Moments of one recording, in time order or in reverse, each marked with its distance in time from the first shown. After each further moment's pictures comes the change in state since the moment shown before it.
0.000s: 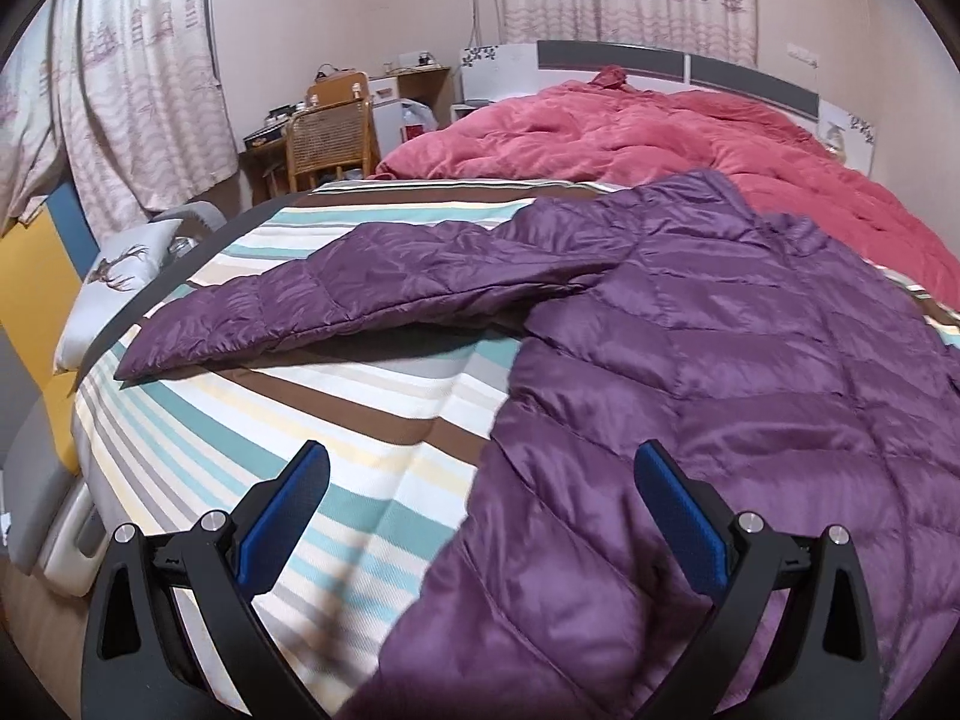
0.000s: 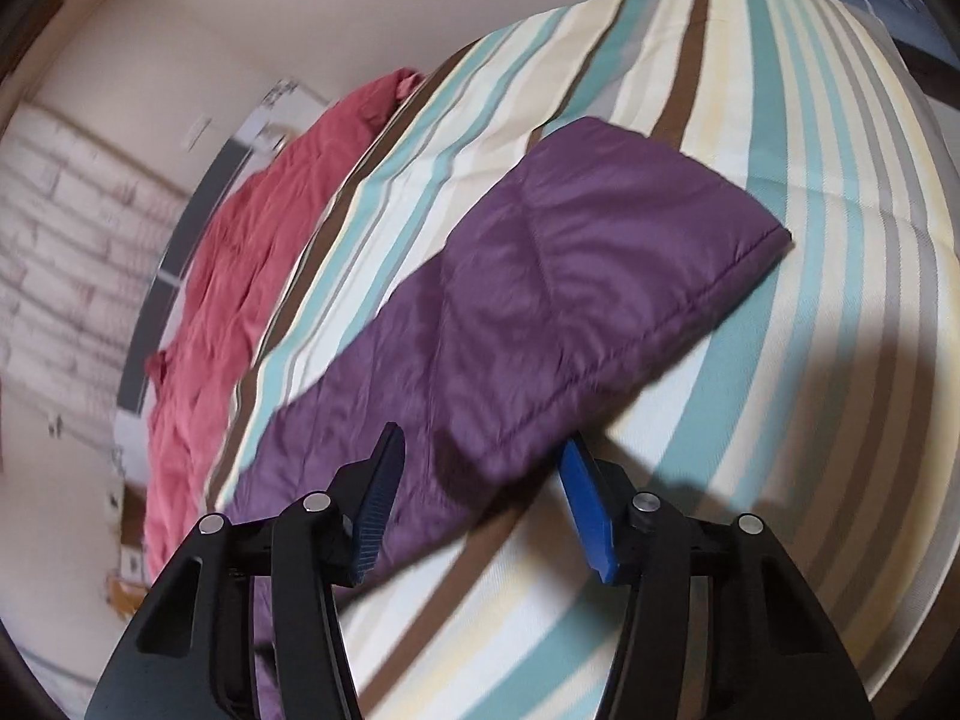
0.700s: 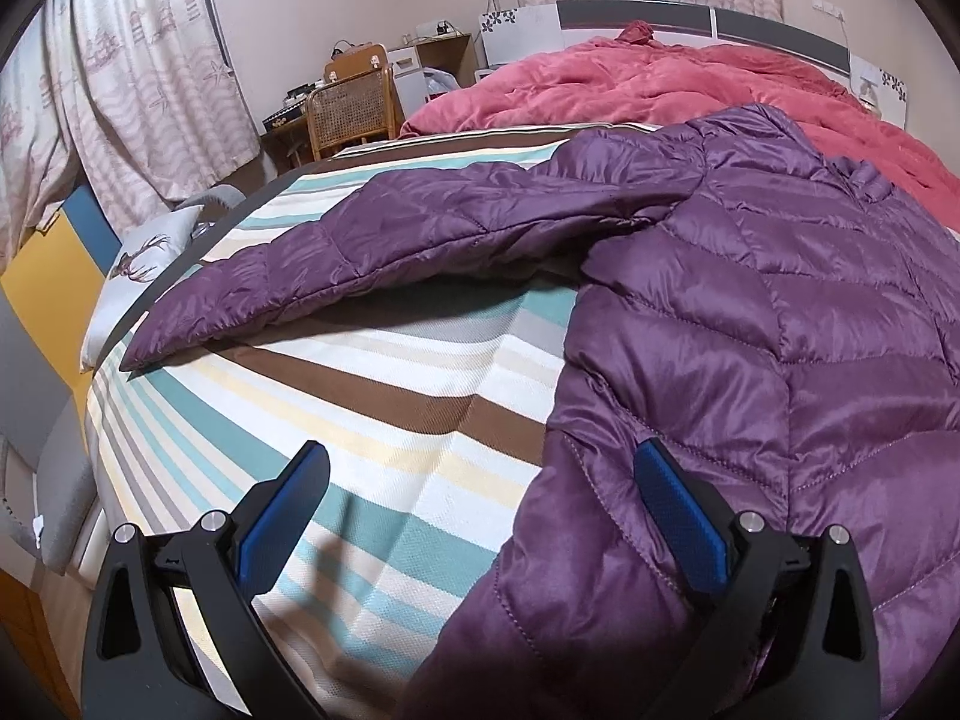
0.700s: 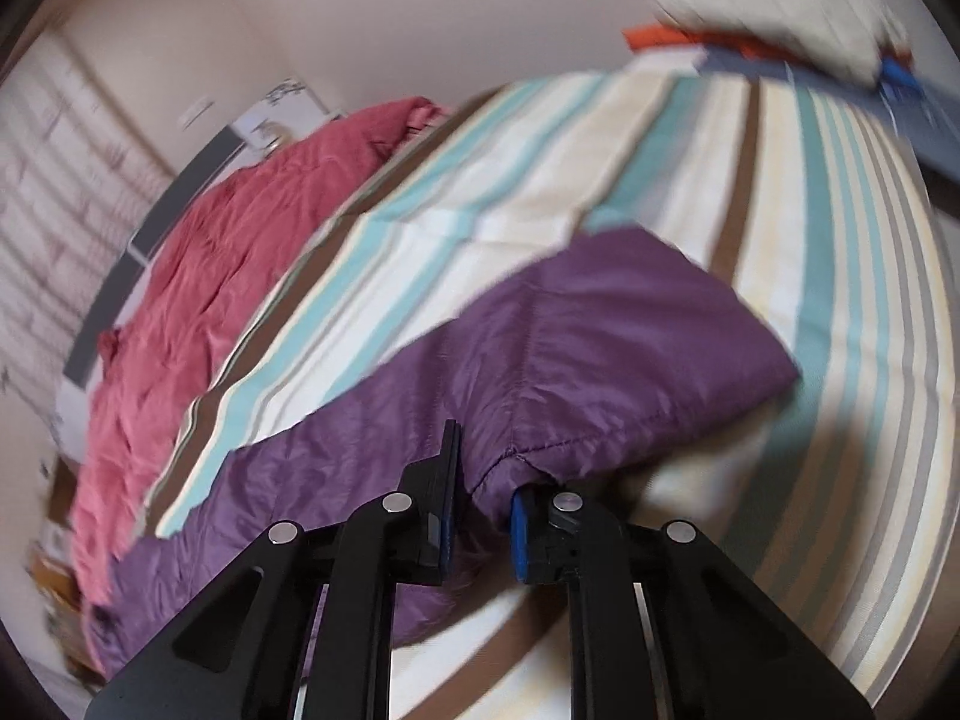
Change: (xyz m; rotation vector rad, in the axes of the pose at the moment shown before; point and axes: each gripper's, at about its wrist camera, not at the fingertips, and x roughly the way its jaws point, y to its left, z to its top) left arm 0.047 0.000 -0.007 0.043 0.080 0.106; right arm 0.013 0.049 0.019 -0.219 -0.116 -0.128
